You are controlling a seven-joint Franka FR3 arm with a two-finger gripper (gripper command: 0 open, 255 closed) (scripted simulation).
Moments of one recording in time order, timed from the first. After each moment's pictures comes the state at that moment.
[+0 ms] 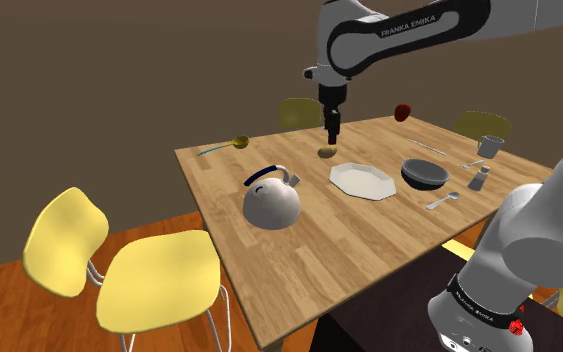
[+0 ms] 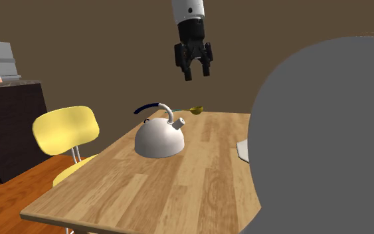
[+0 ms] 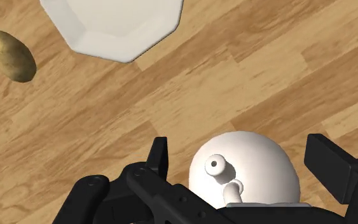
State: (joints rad) arm 0.16 -0.17 -0.05 -2.09 -0.18 1.88 -0.66
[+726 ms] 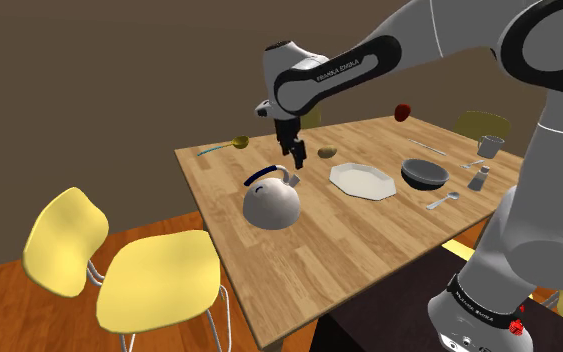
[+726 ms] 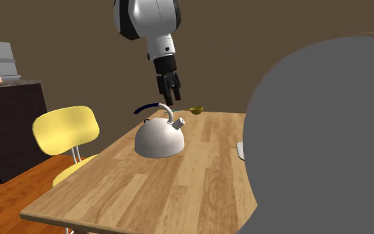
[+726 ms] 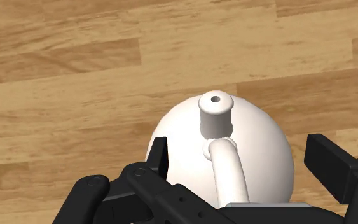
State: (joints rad) arm 0.23 0.18 0.02 -1.90 -0.22 1.96 -0.95
